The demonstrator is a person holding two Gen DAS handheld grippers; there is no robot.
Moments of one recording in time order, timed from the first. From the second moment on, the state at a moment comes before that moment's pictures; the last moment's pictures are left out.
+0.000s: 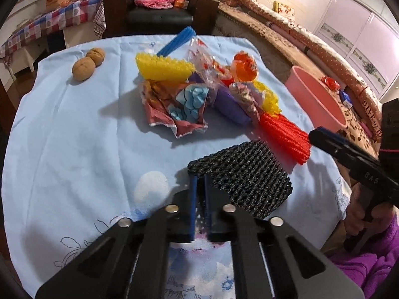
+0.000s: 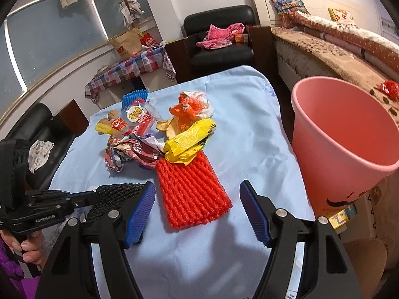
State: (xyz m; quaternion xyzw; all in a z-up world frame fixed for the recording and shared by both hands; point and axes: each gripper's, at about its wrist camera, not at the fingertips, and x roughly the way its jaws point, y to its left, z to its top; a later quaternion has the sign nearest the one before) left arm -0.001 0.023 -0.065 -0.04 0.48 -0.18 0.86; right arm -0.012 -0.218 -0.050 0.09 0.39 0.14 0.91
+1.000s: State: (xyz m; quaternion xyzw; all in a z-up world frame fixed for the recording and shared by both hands) left arm -0.026 0.012 0.019 -0.03 0.35 -0.21 0.91; right arm -0.040 -0.246 -0.014 0.12 0.34 0.15 0.92
